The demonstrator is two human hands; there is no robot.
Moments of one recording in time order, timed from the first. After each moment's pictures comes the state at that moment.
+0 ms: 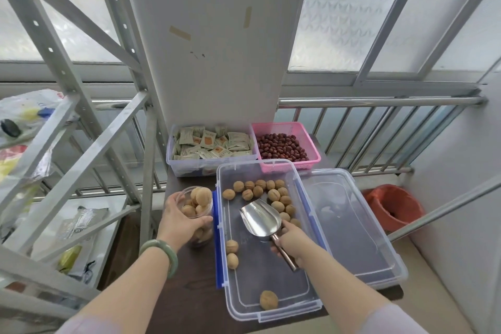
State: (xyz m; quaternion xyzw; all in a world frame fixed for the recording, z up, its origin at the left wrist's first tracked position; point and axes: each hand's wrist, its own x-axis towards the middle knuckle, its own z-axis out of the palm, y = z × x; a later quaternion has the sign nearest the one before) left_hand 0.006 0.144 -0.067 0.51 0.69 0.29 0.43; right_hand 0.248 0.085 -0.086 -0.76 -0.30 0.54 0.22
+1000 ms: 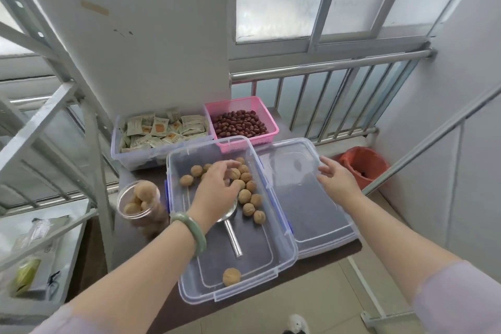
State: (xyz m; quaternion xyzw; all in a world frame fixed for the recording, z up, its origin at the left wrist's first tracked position) left_hand 0.163 0.115 -0.023 0.70 0.50 0.25 0.45; right_hand 0.423 0.049 -0.042 -0.82 -0.35 0.30 0.33
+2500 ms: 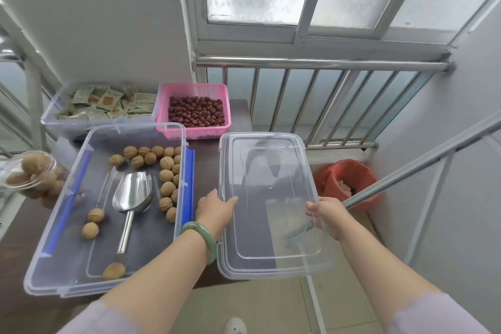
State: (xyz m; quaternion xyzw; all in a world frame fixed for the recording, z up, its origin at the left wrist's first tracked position) left_hand 0.386 0.064 -0.106 0.48 0.72 0.14 0.49; right_hand 0.626 0.019 -0.093 -0.78 -0.20 0.51 0.29
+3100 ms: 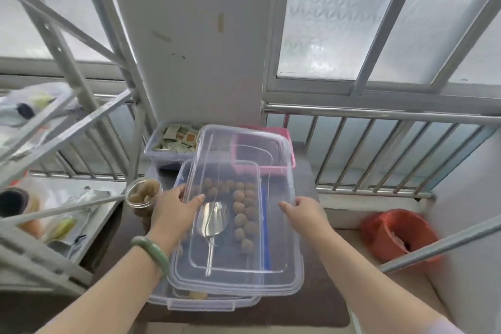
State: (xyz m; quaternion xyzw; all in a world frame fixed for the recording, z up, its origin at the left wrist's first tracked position) left_hand 0.157 0.086 -0.011 0.53 0.73 0.30 0.31; right_hand 0.414 0.080 -0.010 -0.78 -0.50 0.34 0.16
